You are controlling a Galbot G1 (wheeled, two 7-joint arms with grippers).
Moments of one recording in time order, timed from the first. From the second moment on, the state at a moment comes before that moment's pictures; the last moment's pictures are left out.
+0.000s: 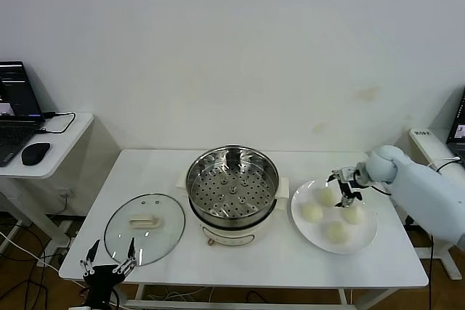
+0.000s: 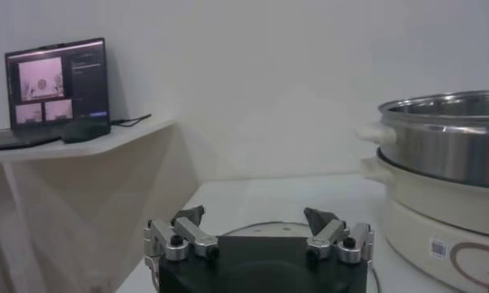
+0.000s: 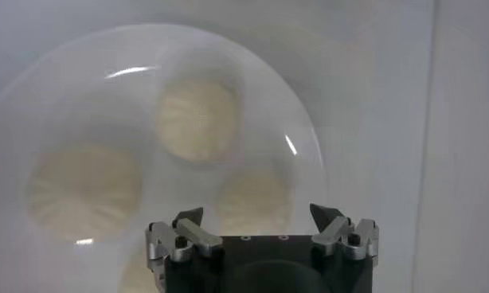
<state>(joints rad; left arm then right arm) 1.78 -1.27 -0.65 -2.04 -0.22 -0.07 -0.17 -0.06 0.80 -0.67 0.98 -0.25 0.02 -0.97</state>
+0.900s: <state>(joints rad) 1.77 -1.26 -0.66 -2.02 -0.23 -0.08 -0.17 -0.05 0.90 -0.68 0.84 -0.30 0.01 -0.97</state>
